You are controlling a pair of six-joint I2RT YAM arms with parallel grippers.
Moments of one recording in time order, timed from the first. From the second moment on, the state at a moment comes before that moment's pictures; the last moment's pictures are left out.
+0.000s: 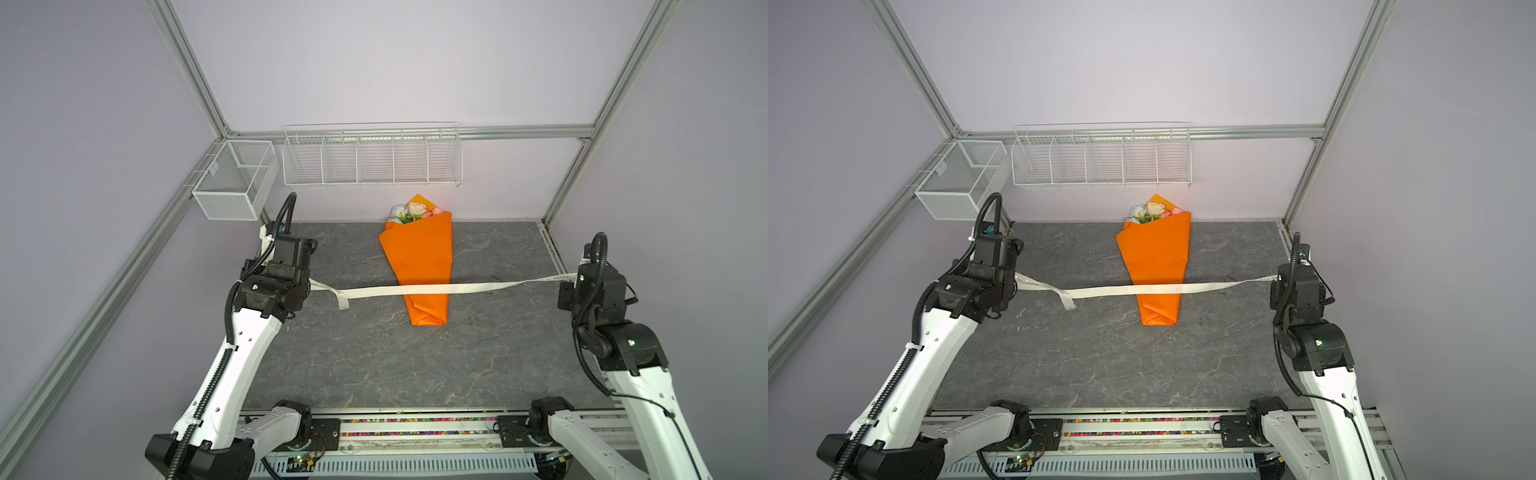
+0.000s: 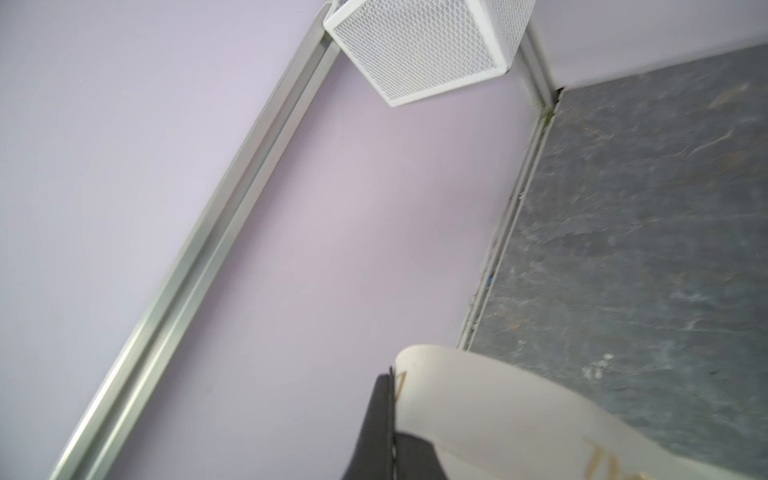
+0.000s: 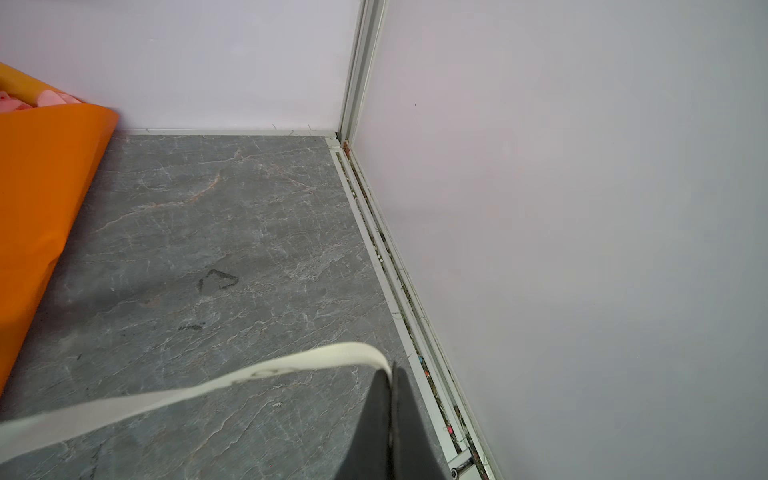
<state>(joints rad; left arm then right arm) -0.30 1.11 1.25 -0.84 -1.08 0.21 0.15 0.82 1.10 -0.83 0.64 0.01</state>
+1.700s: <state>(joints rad) 0.30 1.44 1.41 -0.94 -0.71 0.00 -0.08 0.92 1.11 -0.98 0.60 0.12</state>
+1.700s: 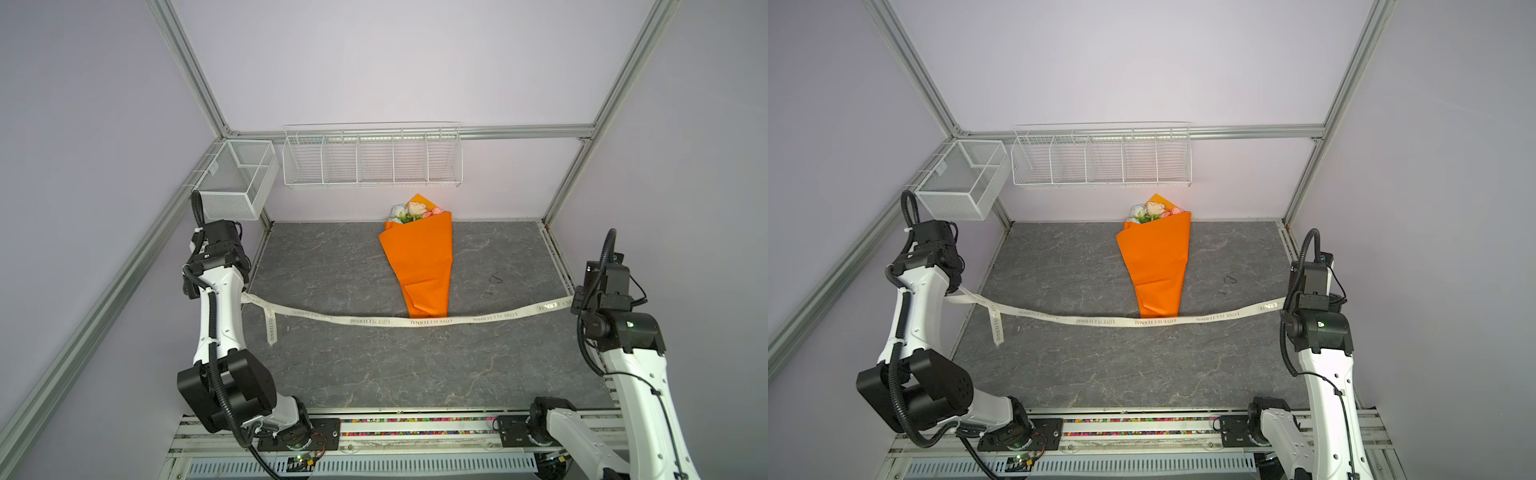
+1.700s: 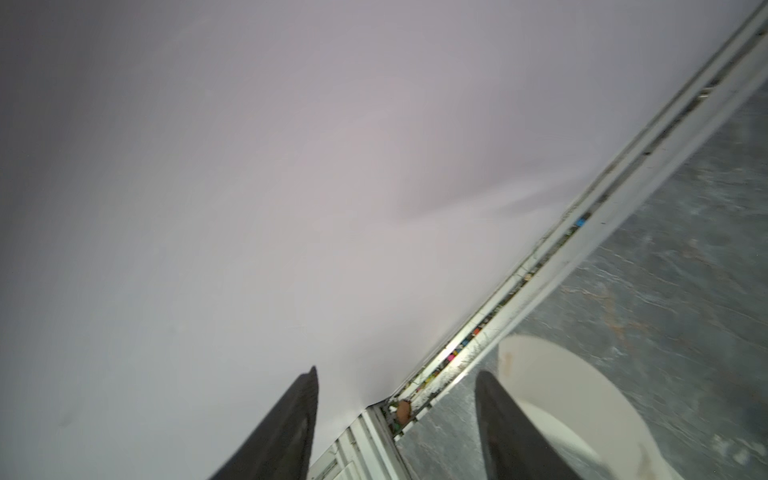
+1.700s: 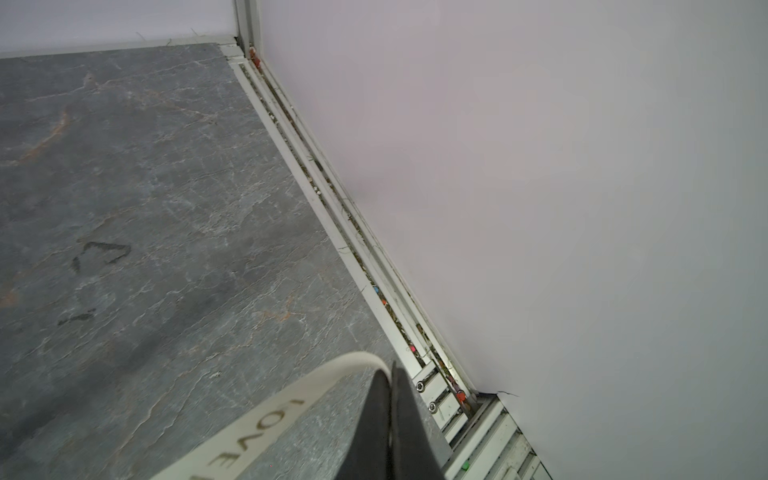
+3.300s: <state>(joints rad) 0.12 1.78 1.10 -0.94 -0.11 -0.29 -0.09 1.08 0.98 -0.91 0.38 0.21</state>
